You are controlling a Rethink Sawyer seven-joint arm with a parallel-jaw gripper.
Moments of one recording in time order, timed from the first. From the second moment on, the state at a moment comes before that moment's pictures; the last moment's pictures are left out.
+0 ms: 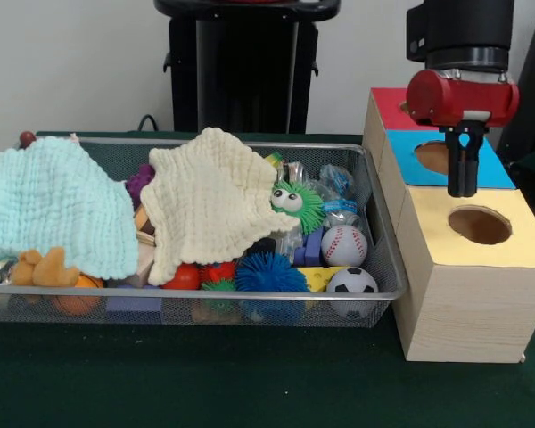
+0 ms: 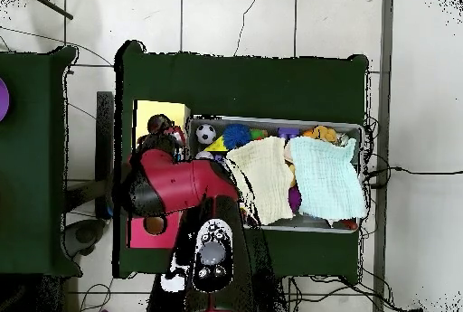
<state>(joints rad) 0.04 -0.70 -0.03 1.67 -0.17 0.06 1.57</state>
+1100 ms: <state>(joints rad) -0.33 -0.84 0.11 1.74 -0.31 0.25 1.57</state>
